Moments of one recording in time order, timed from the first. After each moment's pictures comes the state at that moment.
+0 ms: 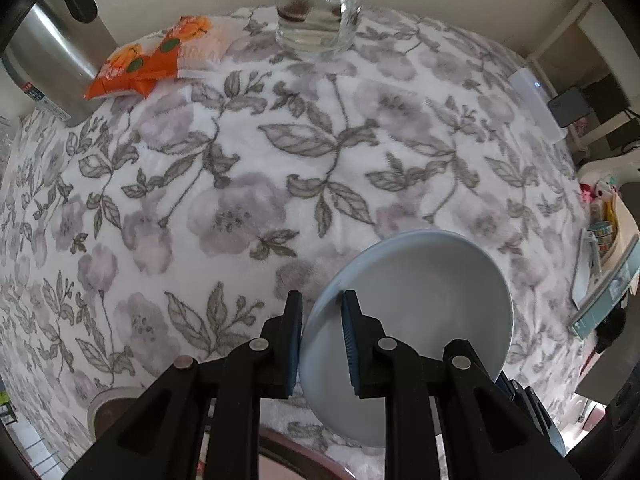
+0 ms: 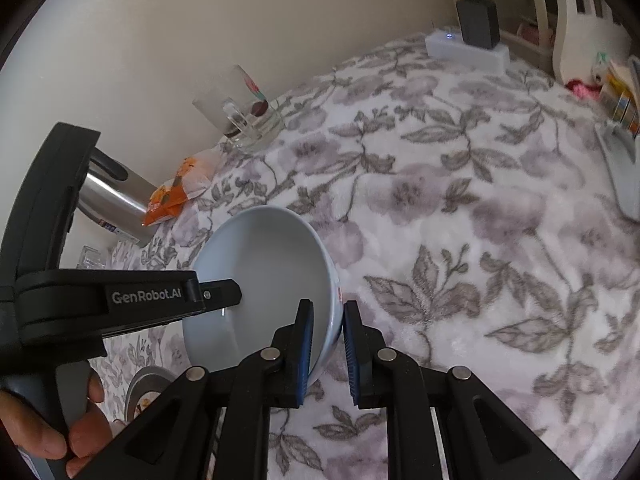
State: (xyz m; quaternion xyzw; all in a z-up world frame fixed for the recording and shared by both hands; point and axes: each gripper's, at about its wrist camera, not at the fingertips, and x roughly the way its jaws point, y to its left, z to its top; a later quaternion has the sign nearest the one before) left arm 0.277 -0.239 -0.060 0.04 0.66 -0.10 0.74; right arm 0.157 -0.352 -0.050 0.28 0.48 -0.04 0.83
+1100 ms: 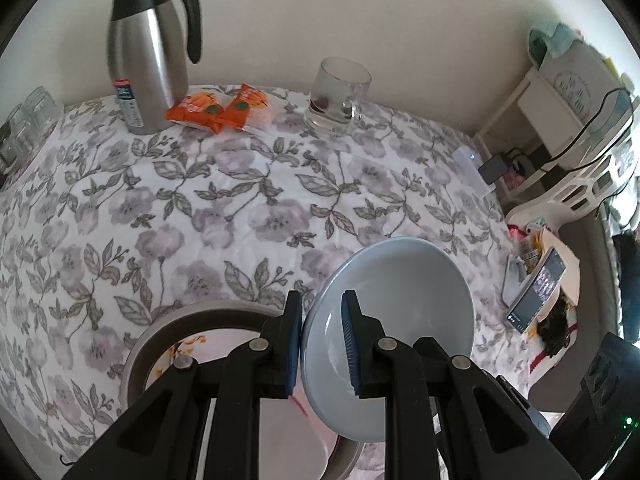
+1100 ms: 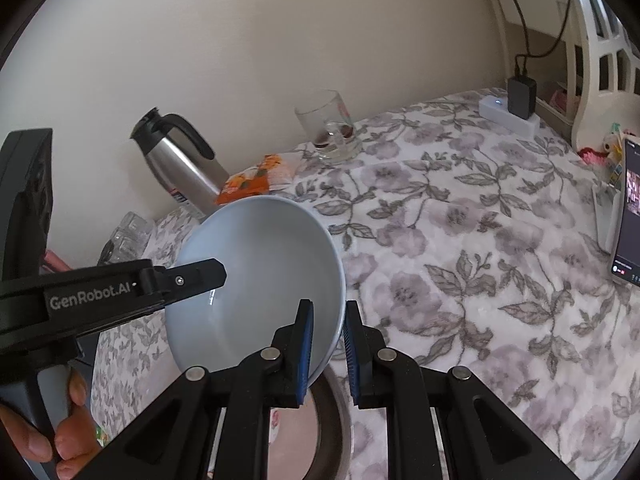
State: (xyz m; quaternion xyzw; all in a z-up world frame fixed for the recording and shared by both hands) left arm 0.194 -0.153 0.041 -0.06 0.55 -0.13 0.82; right arm 0.103 -0.294 0.030 0.22 0.44 0.02 0.87
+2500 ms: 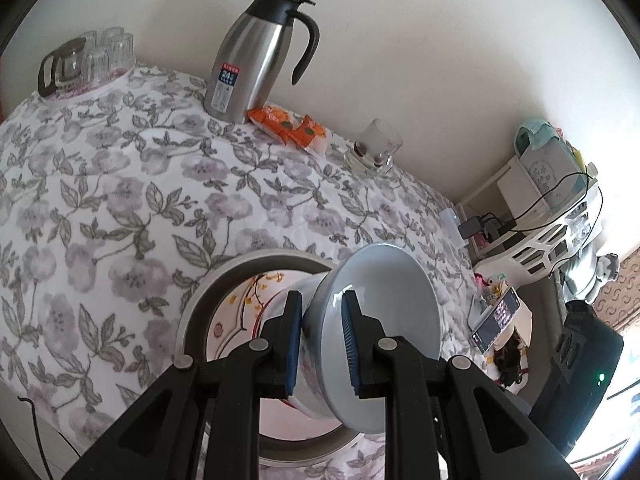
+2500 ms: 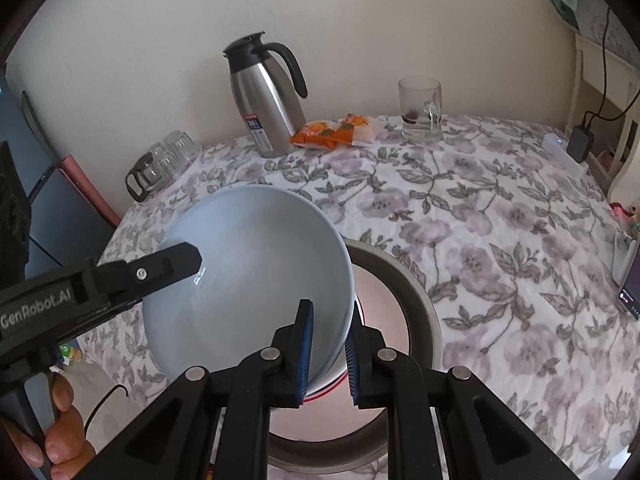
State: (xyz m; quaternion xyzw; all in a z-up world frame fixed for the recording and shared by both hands) left arm 0.095 -0.024 0.044 -0.20 0.47 -0.13 0.85; right arm 0.060 -0.190 0.044 0.09 0.46 0.09 0.88
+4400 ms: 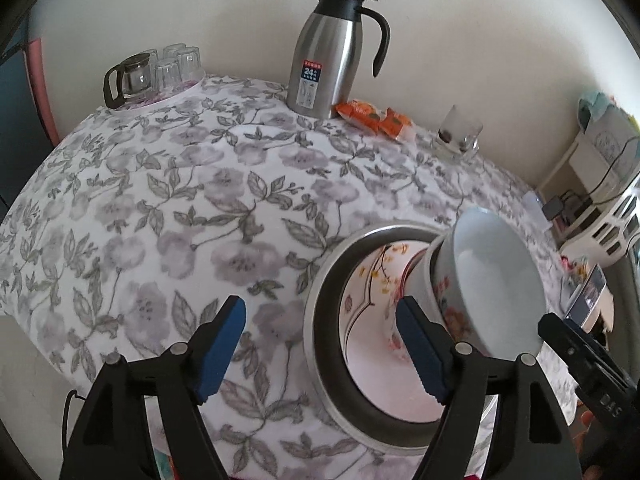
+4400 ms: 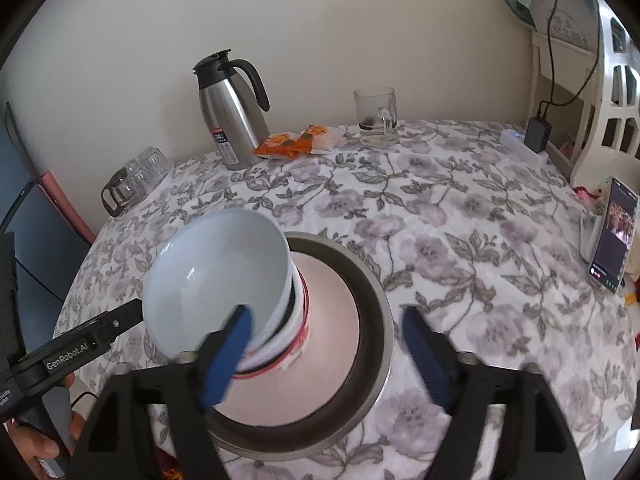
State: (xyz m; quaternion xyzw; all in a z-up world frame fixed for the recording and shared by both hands) left arm 0.060 0.012 0.002 -0.10 0.47 -0.01 0.88; right arm 0.025 -0.216 0.034 0.09 0.43 0.04 0.90
